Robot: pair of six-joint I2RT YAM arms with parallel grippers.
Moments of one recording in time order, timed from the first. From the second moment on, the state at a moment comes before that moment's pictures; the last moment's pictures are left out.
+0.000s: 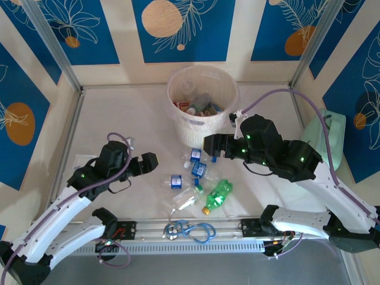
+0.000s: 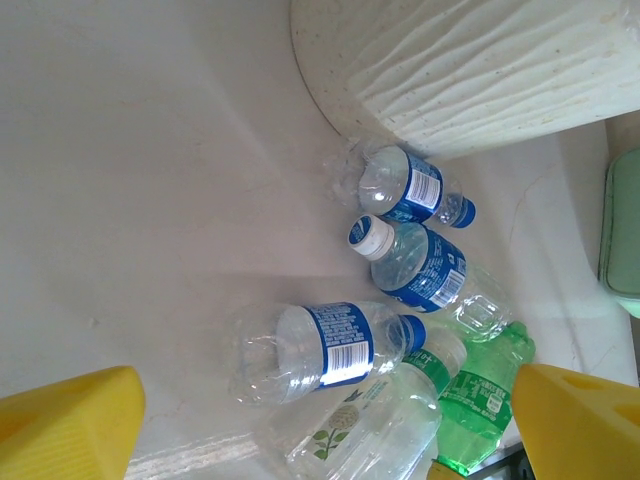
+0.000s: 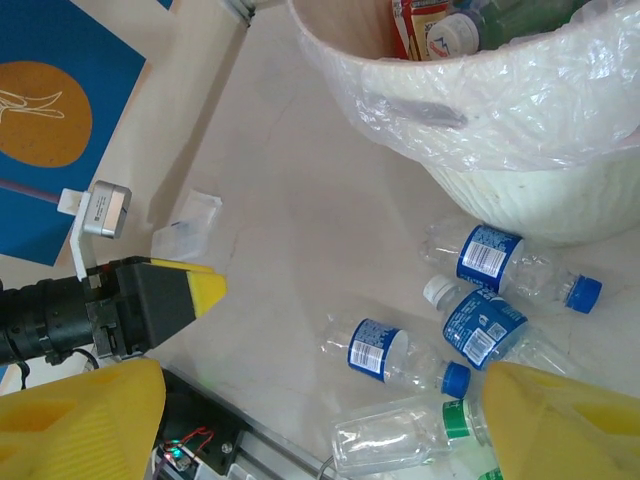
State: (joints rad) left arm -0.60 0.76 0.78 -0.76 0.09 -0.79; right arm 0.92 1.01 1.42 -1.00 0.10 0.74
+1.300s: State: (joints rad) left arm -0.70 1.00 0.69 -0.68 0.12 -0.71; right arm 1.06 1.05 1.35 -1.14 0.25 0.91
